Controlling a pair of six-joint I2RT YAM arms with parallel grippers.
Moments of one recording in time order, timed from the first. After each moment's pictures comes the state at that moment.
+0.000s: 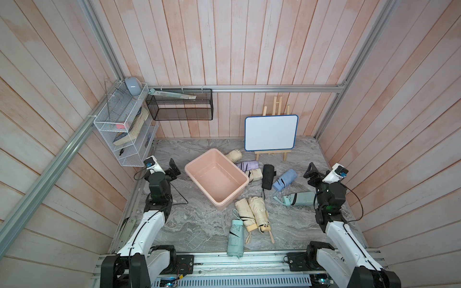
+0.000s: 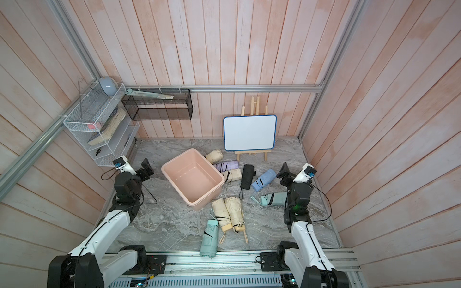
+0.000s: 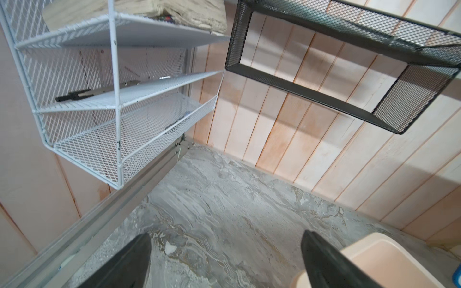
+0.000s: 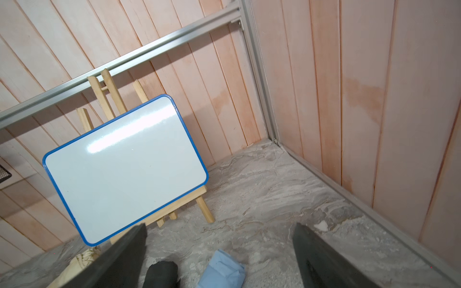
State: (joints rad) left arm 0.02 1.06 0.56 0.31 -0.23 -0.32; right arm -0.10 0.88 0.38 0.43 0.06 0.44
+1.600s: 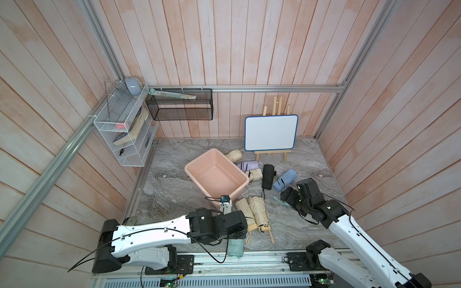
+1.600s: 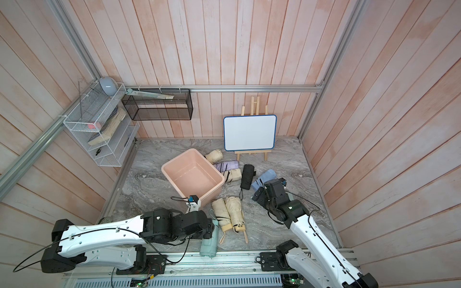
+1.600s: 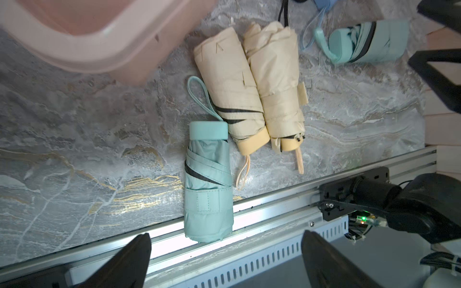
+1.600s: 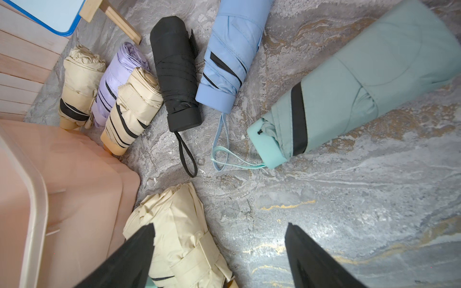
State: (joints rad) left arm -1.36 1.25 1.08 -0.97 -0.23 -1.22; right arm 0.43 0.83 0.68 -0.76 0.10 0.97
